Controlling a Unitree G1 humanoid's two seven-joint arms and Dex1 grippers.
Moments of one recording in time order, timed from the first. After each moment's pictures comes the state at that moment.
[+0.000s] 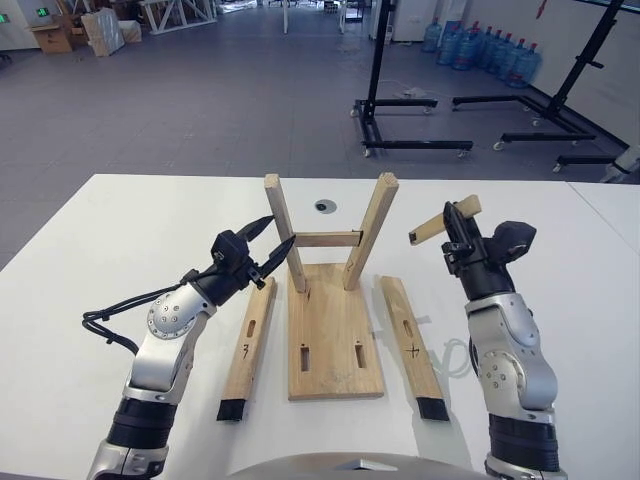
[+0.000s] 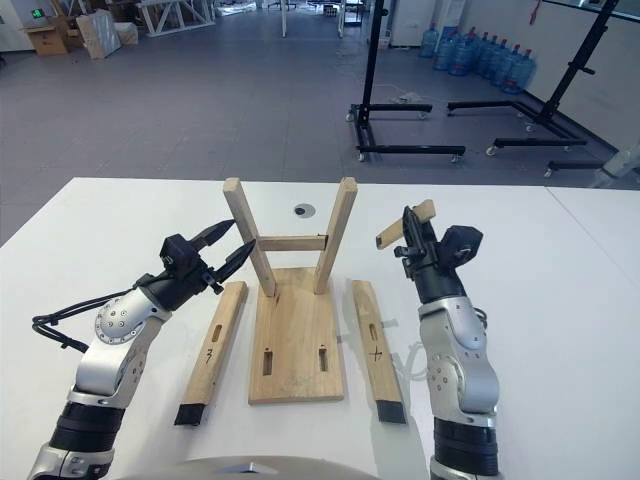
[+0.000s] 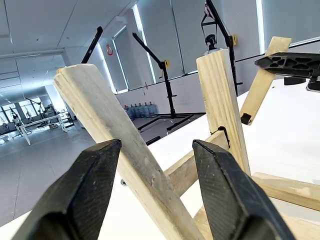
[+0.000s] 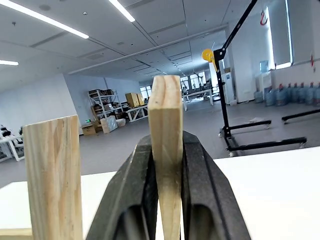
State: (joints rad) left arm -0.09 0.33 -0.06 -0.19 -0.23 -0.06 -0.60; right arm -0.01 -0.17 -0.20 -0.37 0.47 0.15 0.17
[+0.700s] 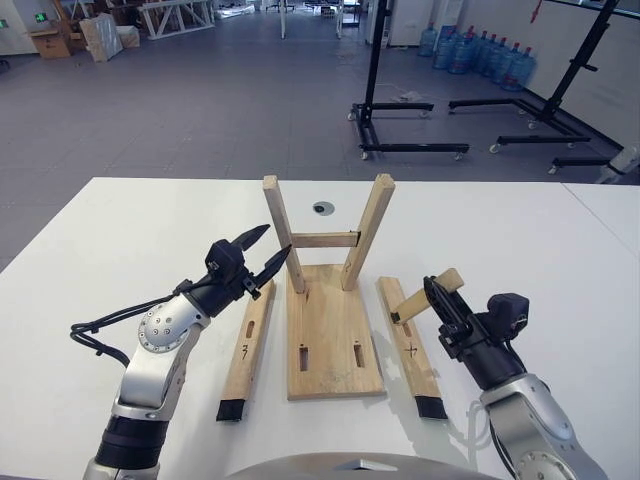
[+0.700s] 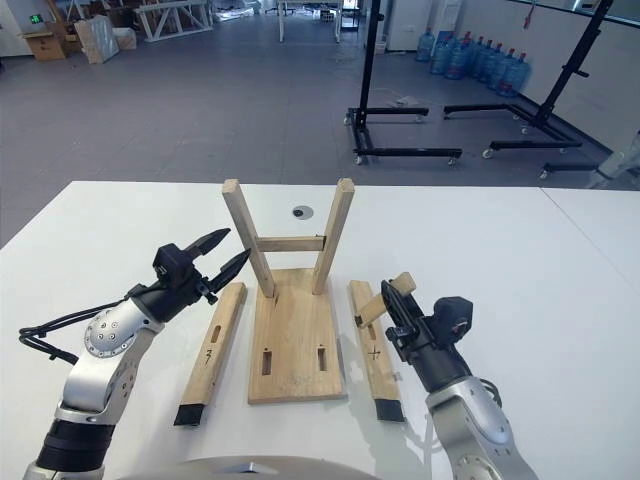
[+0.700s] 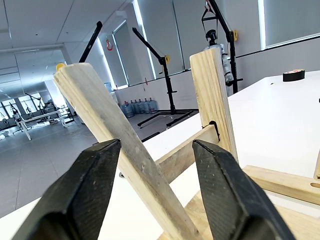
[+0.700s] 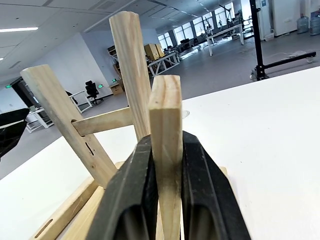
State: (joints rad) left arm -0.01 0.35 -0.05 -0.27 -0.23 -0.01 -0.59; right arm 0.49 -0.18 -0.13 -0.70 0.67 0.36 0.24
